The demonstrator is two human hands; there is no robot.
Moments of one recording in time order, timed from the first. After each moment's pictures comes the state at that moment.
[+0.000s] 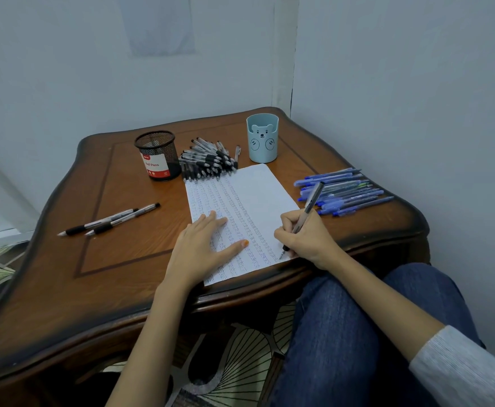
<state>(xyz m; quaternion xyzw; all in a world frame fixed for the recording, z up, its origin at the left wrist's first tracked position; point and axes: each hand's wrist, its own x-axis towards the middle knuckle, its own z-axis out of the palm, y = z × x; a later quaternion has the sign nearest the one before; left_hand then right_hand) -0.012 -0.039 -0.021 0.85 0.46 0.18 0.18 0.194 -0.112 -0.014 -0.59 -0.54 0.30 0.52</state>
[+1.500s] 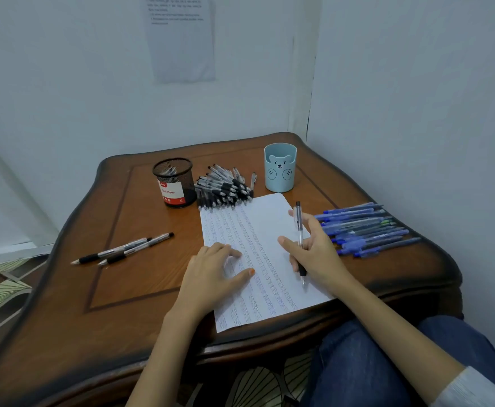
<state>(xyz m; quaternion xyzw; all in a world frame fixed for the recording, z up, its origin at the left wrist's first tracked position) -0.008 -0.018 -0.009 0.85 0.46 0.19 0.15 0.197 -0.077 0.000 -0.59 -0.50 0.35 0.53</state>
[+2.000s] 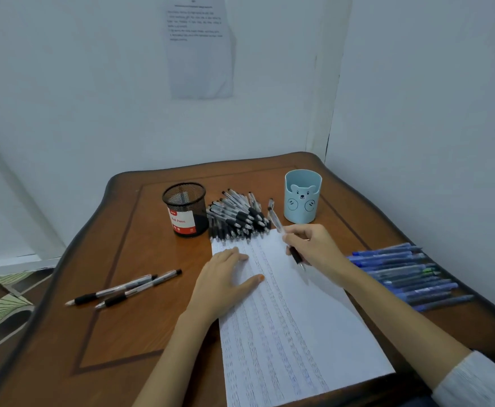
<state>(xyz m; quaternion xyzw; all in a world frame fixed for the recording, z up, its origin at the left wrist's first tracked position) 0.010 0.063 -0.008 0.86 0.46 0.17 0.16 0.210 0.025 0.035 -0.64 -0.53 0.33 0.45</state>
